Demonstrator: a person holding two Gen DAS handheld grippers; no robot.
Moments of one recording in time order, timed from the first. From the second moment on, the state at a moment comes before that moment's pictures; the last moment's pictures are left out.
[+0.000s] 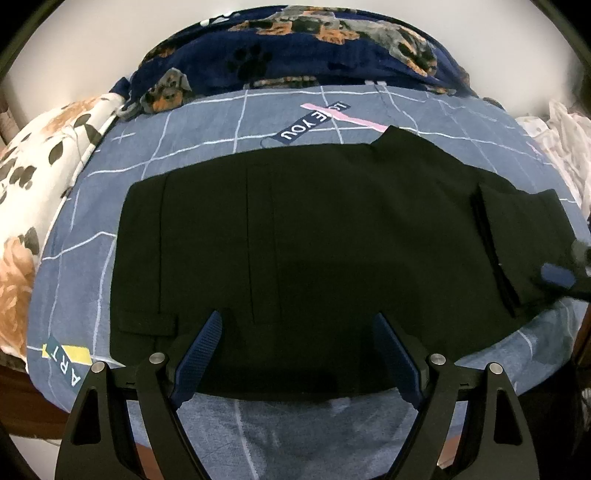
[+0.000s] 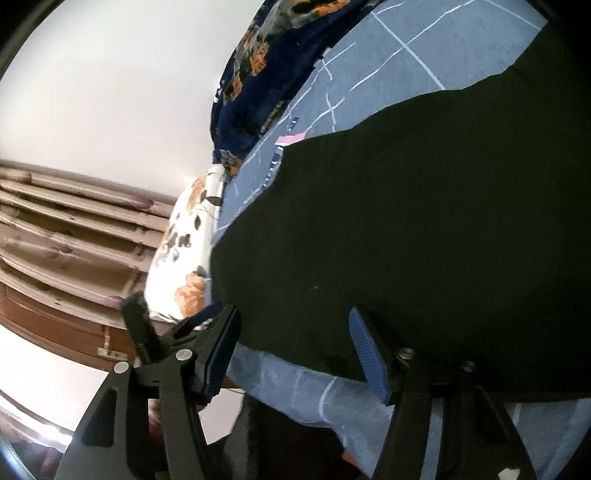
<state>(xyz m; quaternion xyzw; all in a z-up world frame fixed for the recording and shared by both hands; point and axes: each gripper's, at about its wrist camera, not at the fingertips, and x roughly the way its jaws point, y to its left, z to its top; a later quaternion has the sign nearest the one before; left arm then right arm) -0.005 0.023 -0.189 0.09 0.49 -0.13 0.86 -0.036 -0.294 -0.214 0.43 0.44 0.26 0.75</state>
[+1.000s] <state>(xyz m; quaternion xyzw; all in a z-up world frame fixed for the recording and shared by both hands) -0.036 -0.031 -0.151 0.07 0.45 -0.21 0.87 -0.014 -0.490 -0.233 0.42 0.41 0.07 0.81</state>
